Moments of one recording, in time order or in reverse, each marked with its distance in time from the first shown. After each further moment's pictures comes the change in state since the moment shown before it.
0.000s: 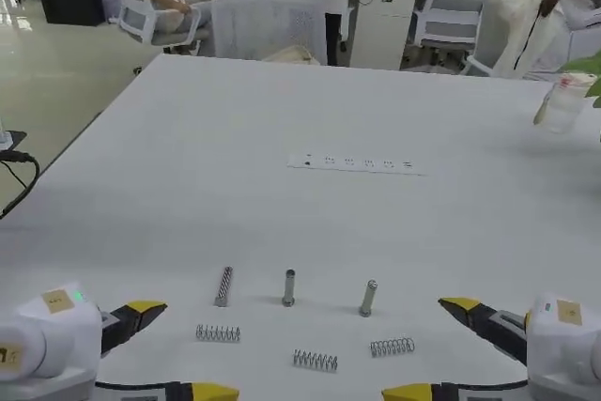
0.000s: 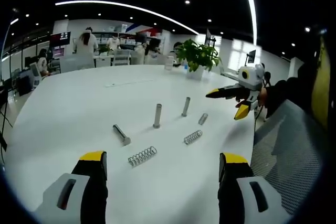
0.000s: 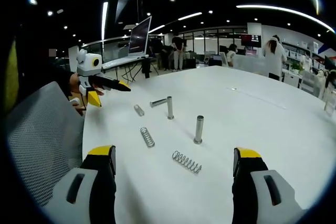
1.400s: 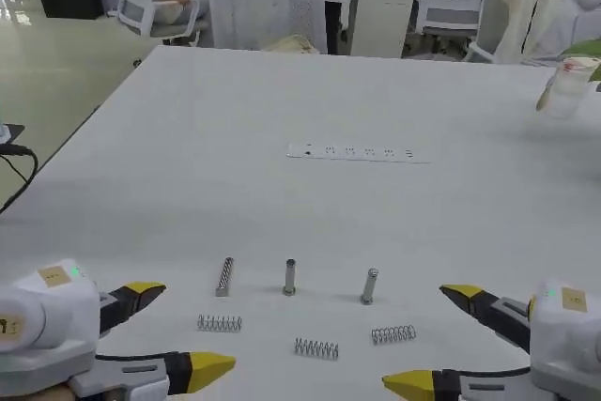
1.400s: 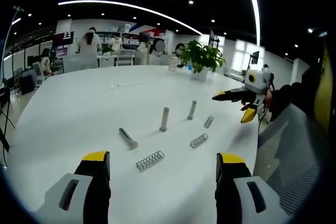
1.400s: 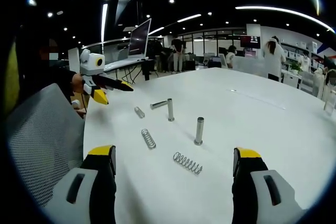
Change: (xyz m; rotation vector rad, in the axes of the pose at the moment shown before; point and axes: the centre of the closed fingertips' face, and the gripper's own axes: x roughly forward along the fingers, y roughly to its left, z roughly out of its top) left arm 0.002 0.011 0.008 -0.009 0.000 0.026; right arm -0.002 0.002 0.002 0.006 -0.019 -0.005
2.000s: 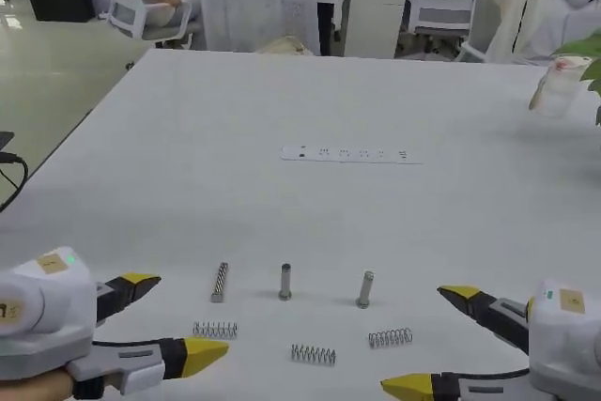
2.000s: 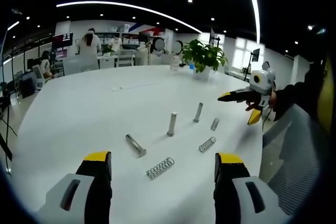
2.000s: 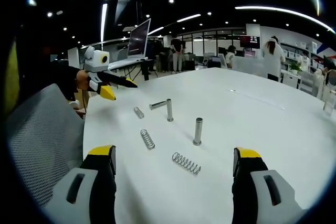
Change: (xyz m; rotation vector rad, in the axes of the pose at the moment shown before) left arm 0.009 0.017 0.016 0.028 0.011 0.010; right arm -0.001 -0.002 0.002 0.001 0.000 -0.004
